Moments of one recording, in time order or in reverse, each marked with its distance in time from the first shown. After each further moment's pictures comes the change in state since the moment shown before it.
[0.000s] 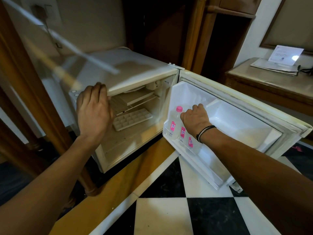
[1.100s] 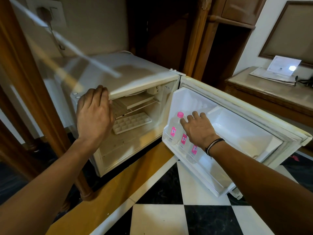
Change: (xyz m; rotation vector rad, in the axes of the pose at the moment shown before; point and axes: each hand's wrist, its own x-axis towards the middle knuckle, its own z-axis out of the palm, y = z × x) left_hand 0.000 -0.001 -0.005 -0.002 -0.041 0.014; right_hand -0.006 0.009 0.030 -0.017 0.133 -0.112
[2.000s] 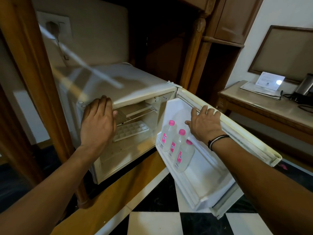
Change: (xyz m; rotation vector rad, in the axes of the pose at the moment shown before) left_hand 0.000 0.002 -0.019 0.021 -0.137 0.034; right_hand -0.011 0.030 -0.064 0.074 -0.111 0.412
